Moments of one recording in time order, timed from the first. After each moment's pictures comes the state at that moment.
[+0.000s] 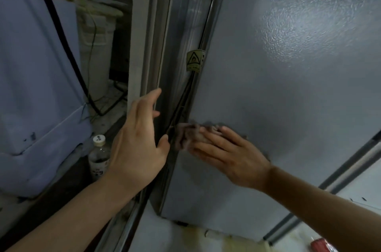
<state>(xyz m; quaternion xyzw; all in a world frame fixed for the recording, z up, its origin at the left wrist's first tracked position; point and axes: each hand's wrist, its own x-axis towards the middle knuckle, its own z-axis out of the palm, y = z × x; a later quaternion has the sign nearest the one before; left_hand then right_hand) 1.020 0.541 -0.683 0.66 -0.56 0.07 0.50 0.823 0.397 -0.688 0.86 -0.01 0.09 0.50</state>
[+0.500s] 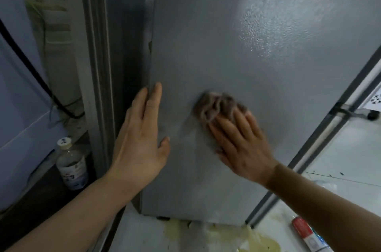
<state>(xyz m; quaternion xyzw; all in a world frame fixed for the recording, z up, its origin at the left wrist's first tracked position) 0.964 0.510 -0.685 0.66 -0.61 0.05 0.43 0.751 0.377 -0.698 0.84 -0.13 0.29 0.44</state>
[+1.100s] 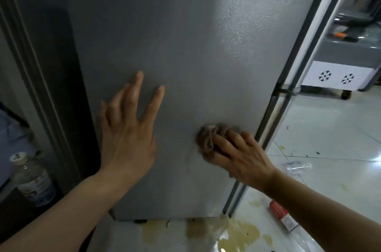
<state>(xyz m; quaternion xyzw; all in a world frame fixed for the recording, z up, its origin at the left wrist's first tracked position) 0.898 0.481 -0.675 0.69 -0.62 0.23 0.28 0.662 0.382 -0.710 0.83 -0.15 0.20 0.49</state>
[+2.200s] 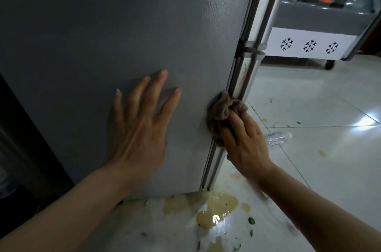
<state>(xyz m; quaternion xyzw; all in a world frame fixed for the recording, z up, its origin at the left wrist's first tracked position) 0.818 0.448 -0.716 0.61 -0.69 0.29 0.26 0.598 0.382 -0.755 0.81 -0.30 0.33 0.38</state>
